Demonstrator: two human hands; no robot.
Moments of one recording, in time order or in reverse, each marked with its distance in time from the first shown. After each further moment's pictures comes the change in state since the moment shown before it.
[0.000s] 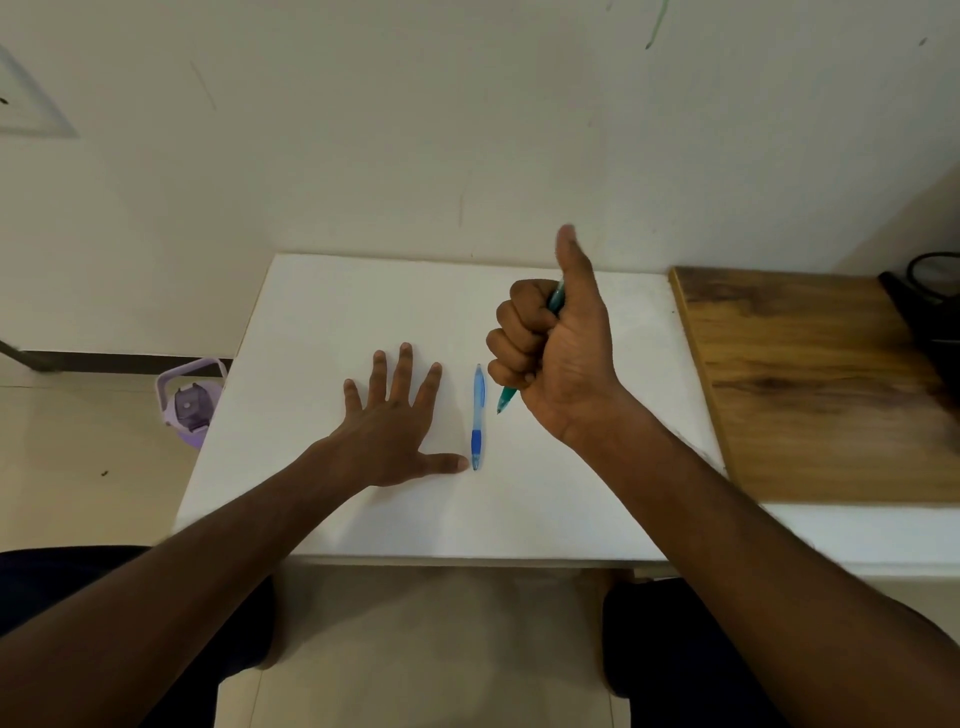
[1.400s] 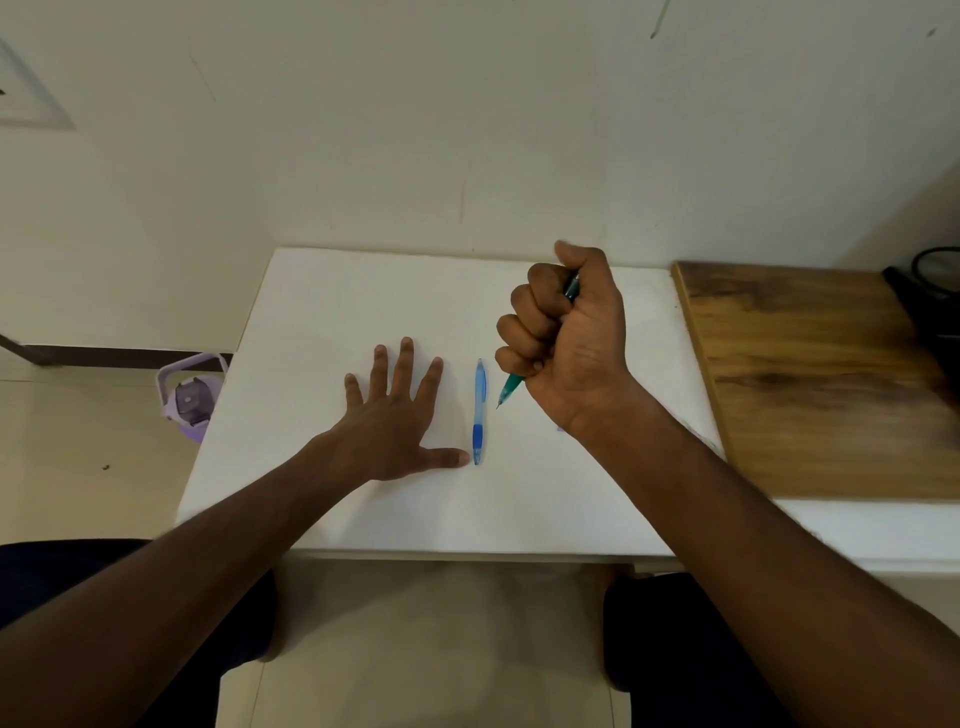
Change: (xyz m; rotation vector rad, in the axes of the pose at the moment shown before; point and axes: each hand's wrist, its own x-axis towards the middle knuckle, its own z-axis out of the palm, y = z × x) left_hand 0.000 -0.001 0.001 -0.004 0.003 0.008; right_hand 0.002 -0.003 -0.005 0.113 0.004 0.006
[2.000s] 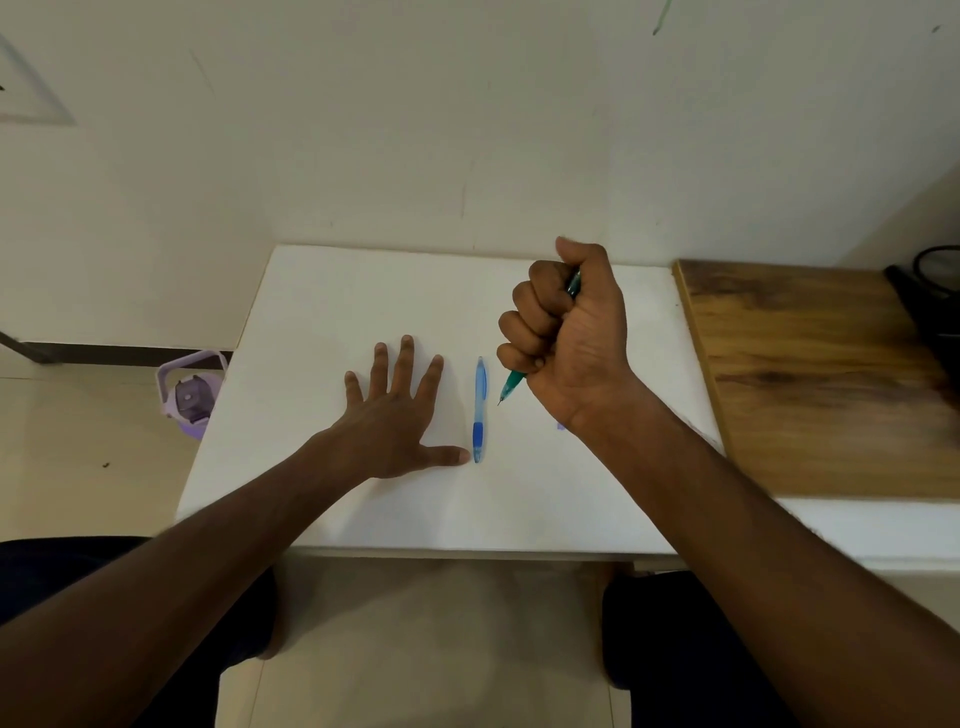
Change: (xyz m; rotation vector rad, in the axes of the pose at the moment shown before) left_hand -0.004 0.003 -0.005 -0.004 -0.005 -0.003; right_hand 0.001 -0.001 -0.001 -0.009 0.003 0.002
